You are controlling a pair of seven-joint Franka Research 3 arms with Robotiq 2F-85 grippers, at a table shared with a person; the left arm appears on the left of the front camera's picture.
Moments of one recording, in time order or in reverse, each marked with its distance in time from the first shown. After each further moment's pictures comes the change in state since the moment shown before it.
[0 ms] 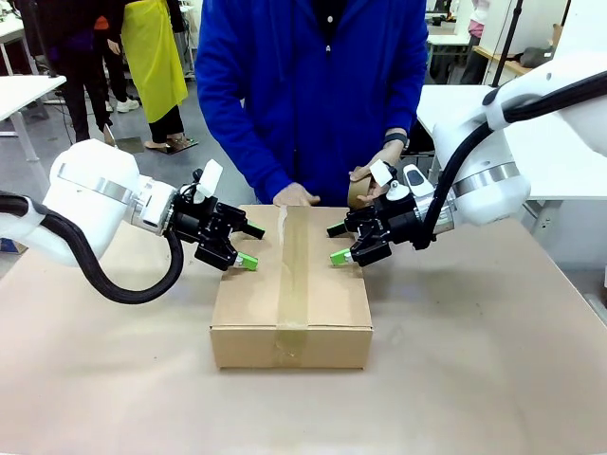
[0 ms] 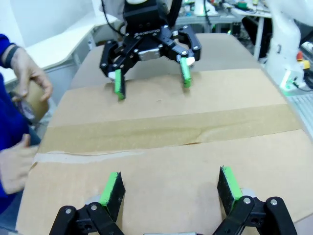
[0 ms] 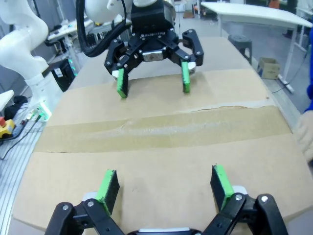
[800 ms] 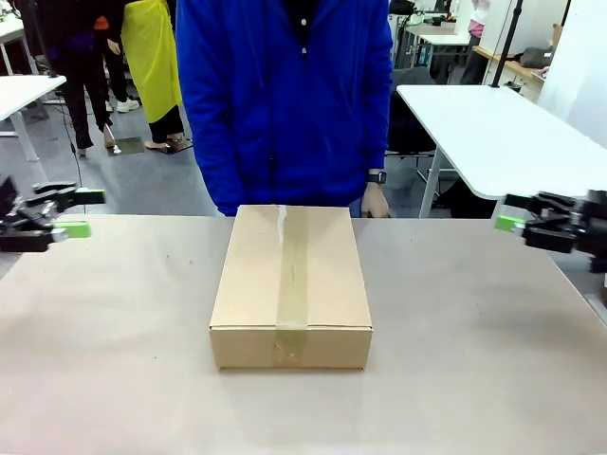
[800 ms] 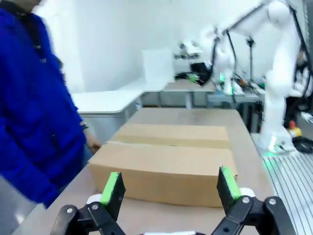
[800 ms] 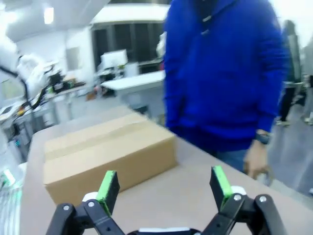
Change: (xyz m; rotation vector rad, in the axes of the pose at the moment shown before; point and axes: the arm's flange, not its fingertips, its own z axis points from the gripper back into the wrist) left arm -0.054 -0.129 0.250 0.286 -0.414 0.100; right arm -0.089 0.117 0.275 -0.599 -0.441 -0.098
